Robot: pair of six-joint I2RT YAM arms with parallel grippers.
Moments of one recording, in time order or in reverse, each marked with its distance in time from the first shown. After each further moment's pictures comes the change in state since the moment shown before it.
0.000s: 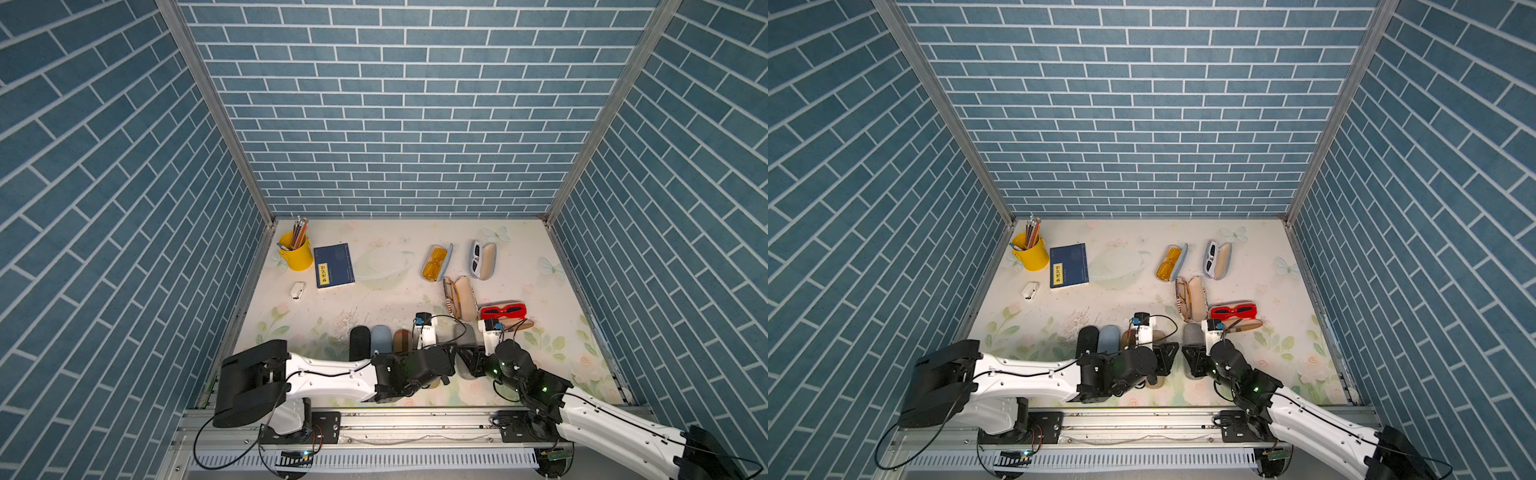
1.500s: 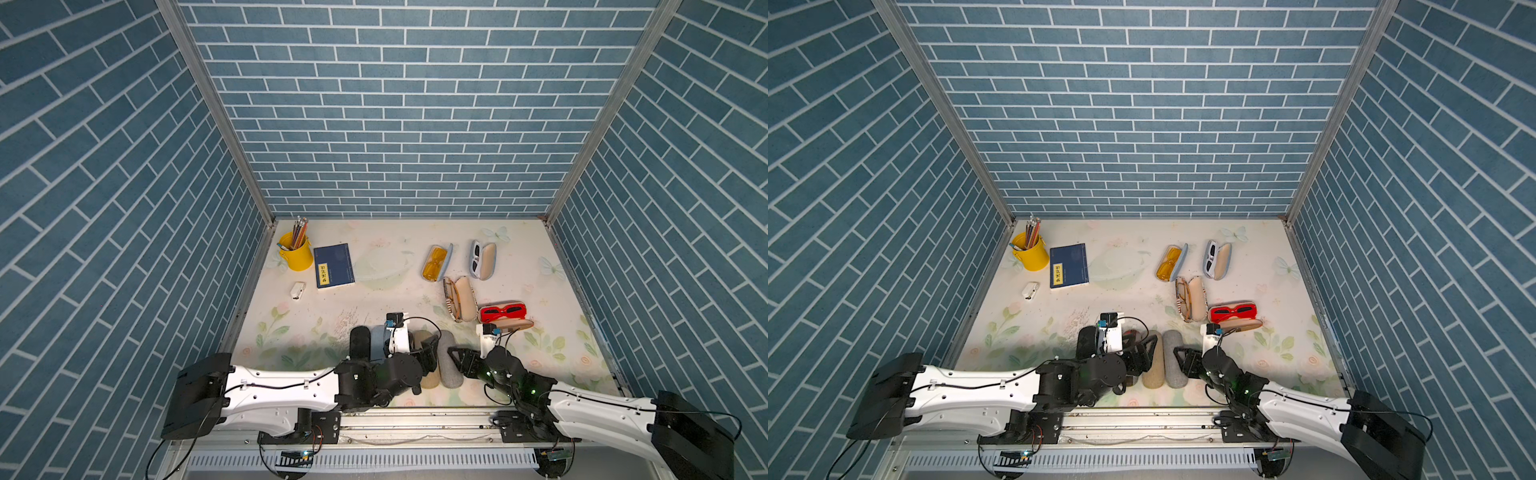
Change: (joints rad) left arm -0.042 -0.256 -0.111 -0.140 -0.228 0.123; right arm 0.134 0.249 -0.081 0.374 0.098 0.249
